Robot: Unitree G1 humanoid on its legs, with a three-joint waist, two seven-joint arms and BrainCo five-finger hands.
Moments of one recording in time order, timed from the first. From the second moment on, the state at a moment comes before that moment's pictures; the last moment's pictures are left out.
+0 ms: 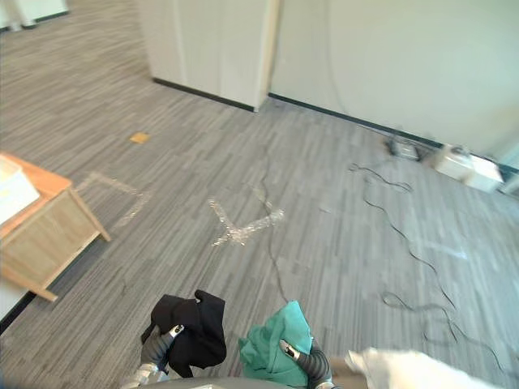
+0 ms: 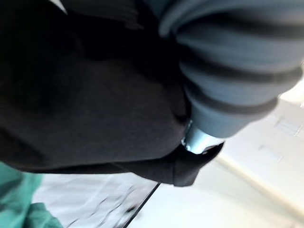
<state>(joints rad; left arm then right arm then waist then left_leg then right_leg) 0.36 0.05 -0.06 0.61 -0.52 -0.40 -0.34 0.49 -0.02 0.01 0.51 0.37 -0.37 0.54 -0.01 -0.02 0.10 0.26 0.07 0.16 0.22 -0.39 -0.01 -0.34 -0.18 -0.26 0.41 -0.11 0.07</state>
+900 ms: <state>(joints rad) 0.41 0.07 0.00 0.66 -0.57 -0.32 -0.39 0.34 -0.05 -0.06 0.67 0.31 -0.32 0.53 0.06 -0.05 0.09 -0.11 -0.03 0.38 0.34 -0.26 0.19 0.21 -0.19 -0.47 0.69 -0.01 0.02</state>
